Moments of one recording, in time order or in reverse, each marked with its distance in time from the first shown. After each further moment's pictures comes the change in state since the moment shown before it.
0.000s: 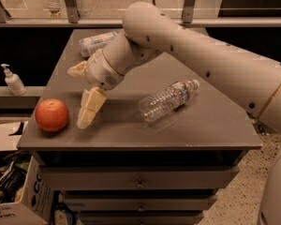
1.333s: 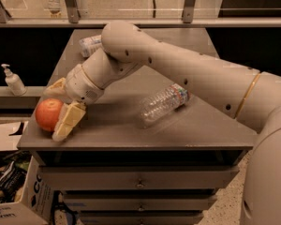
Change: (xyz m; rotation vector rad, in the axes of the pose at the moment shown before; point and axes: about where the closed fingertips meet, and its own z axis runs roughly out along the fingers) arm -0.023 0.019 0.059 -0.102 -0.085 -0.035
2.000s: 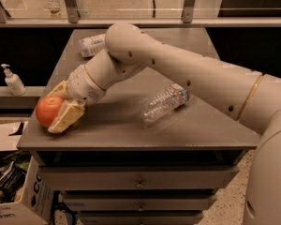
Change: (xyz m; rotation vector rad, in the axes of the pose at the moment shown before) arm 0.000 0.000 -0.003 0.011 -0.028 0.009
